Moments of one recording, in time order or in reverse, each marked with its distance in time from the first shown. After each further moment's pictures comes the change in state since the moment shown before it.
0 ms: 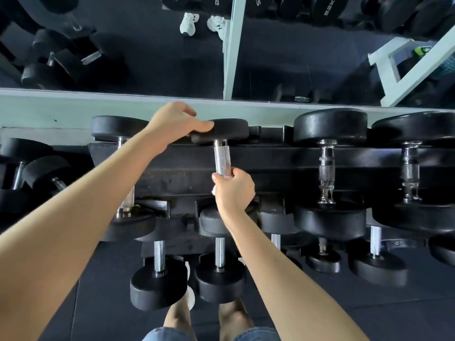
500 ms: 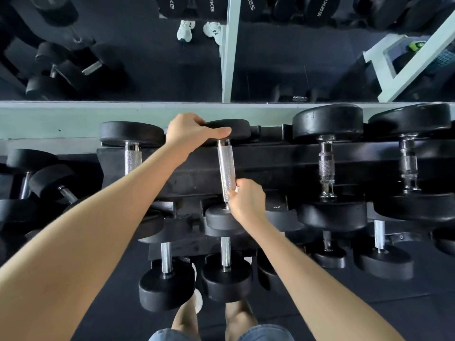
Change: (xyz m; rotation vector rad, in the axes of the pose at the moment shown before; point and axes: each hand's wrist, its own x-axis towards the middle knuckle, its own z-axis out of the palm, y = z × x) left_hand -0.012 0.005 0.025 -0.007 0.108 -0.004; right_hand -0.009 0.022 -0.035 -0.403 -0.231 -0.237
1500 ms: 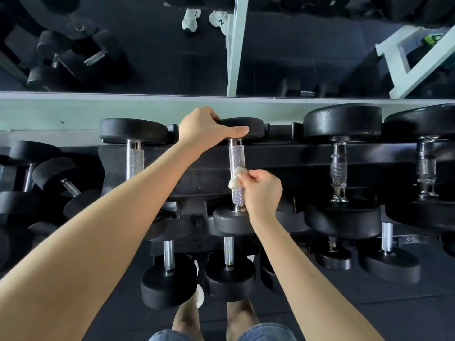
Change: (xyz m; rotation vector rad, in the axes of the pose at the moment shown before) left_hand 0.008 0.011 0.011 0.162 0.012 0.022; right_hand 0.024 0.003 0.009 0.487 0.289 0.147
